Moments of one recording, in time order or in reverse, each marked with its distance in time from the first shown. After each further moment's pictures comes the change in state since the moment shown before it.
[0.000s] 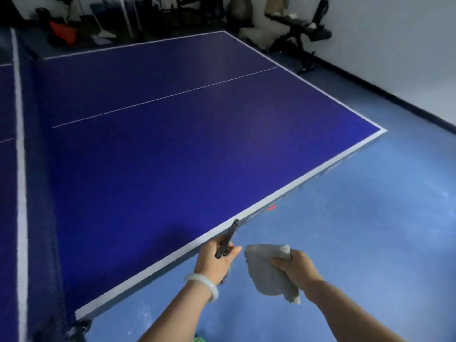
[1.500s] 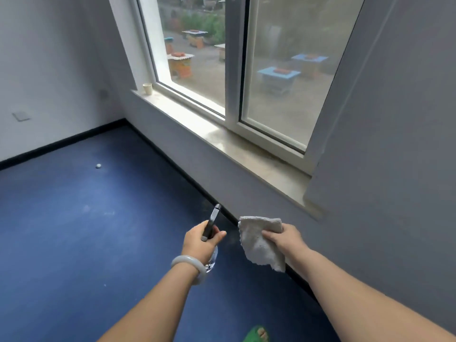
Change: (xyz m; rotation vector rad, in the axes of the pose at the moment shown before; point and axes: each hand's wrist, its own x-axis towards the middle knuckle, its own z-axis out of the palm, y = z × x) left_hand -0.195 0.321 0.993 0.498 -1.479 0.706; right_hand -0.206 0.565 -0.635 1.087 1.419 0.647
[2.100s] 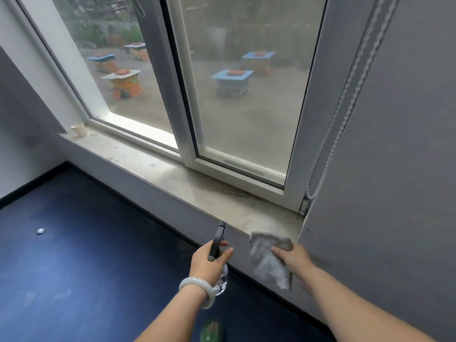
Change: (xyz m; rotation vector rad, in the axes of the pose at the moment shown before) left_hand 0.243 0.066 0.110 -0.056 -0.235 -0.036; right_hand 0.217 -0.026 -0.075 0.224 0.257 0.194
